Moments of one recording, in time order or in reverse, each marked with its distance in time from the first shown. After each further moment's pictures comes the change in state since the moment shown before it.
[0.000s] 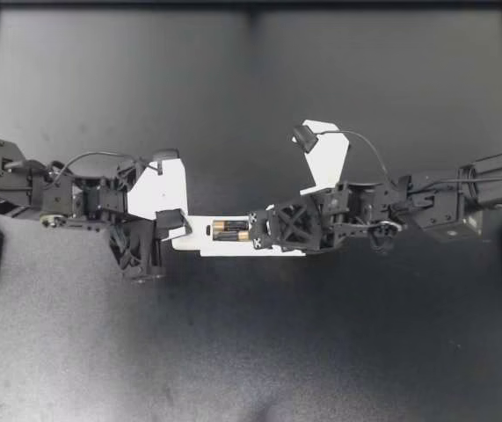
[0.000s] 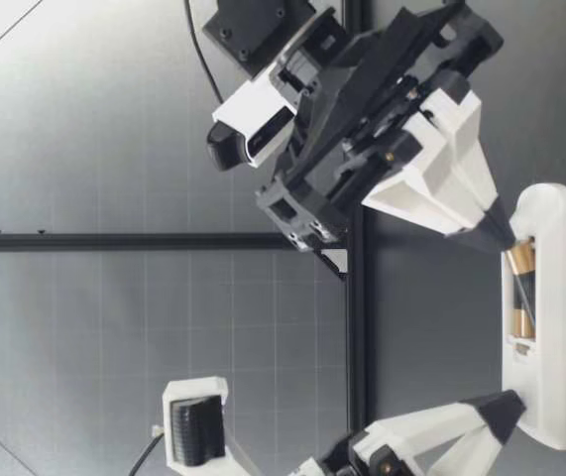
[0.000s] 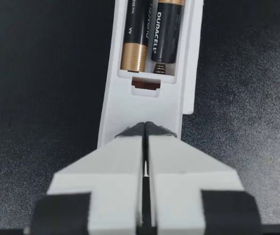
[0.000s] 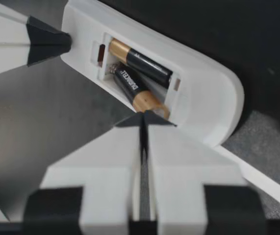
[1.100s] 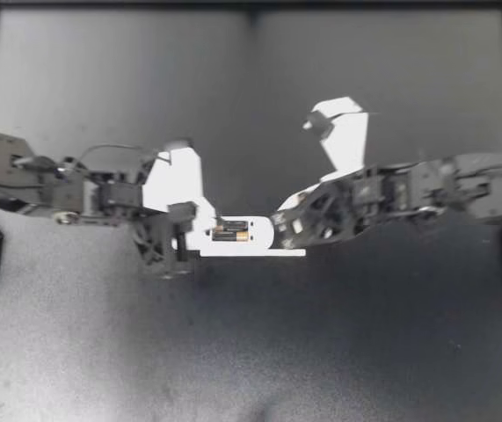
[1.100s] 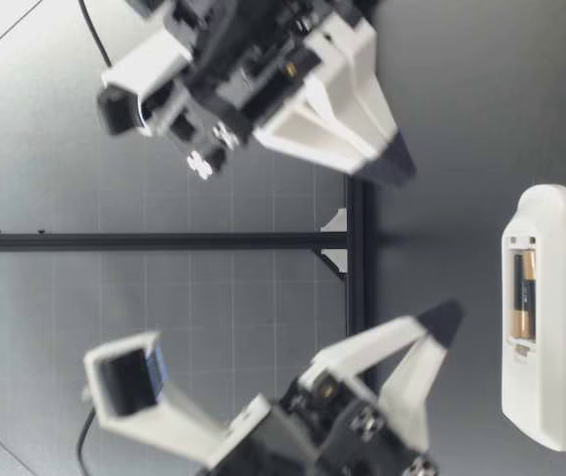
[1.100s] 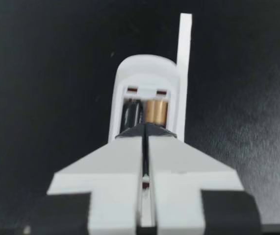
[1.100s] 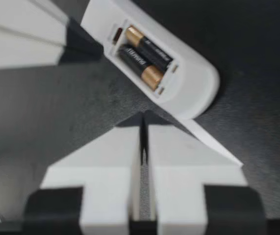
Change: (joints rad) left arm -0.015 0.048 -0.114 0.000 -0.109 0.009; right arm -0.038 -0.256 0.094 -0.239 0.172 -0.026
